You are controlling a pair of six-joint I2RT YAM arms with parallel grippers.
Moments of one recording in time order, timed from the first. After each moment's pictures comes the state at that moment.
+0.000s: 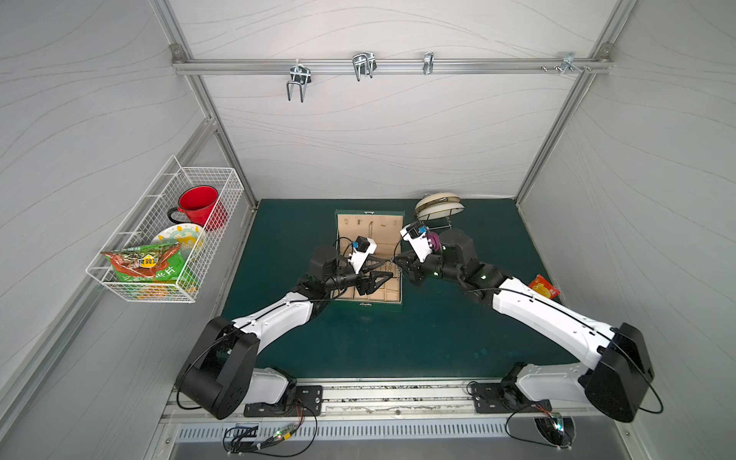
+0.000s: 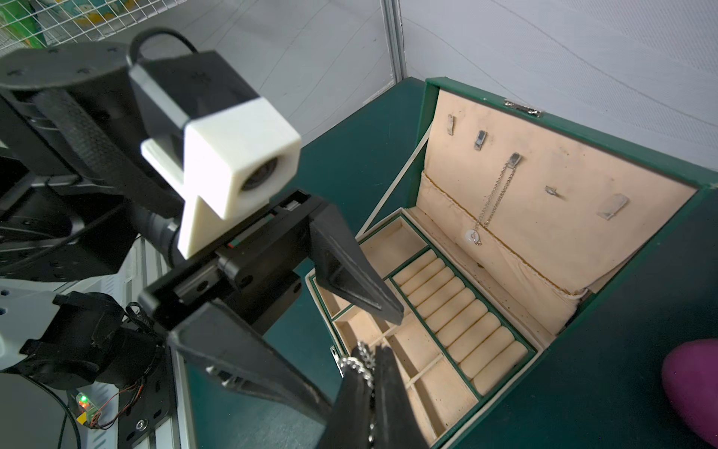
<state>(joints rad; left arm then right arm) -0.45 1.37 0.64 0.46 0.77 -0.10 0.77 1.30 1.01 -0.11 -0.33 0.08</state>
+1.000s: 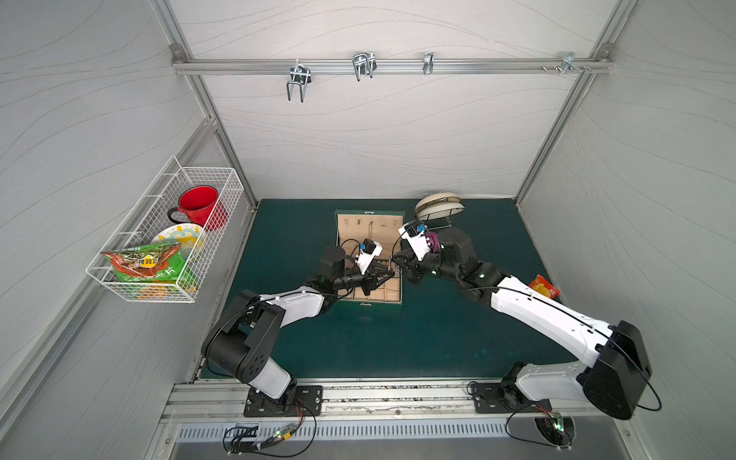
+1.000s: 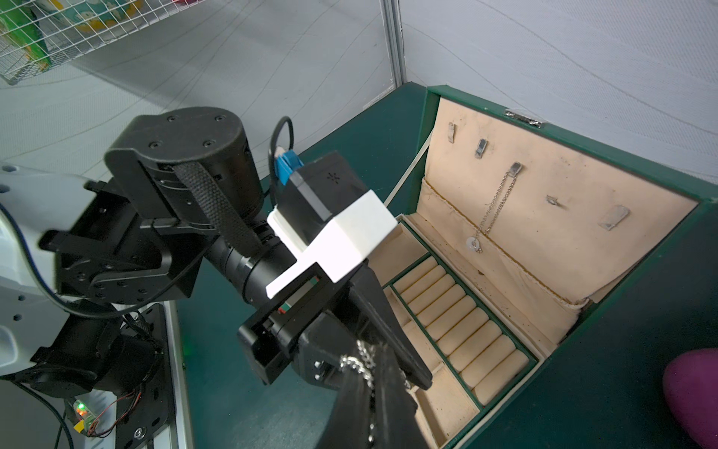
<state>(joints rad) -0.45 1.56 0.66 0.62 0.82 -0.13 0.78 1.31 1.02 -0.11 -0.31 0.09</state>
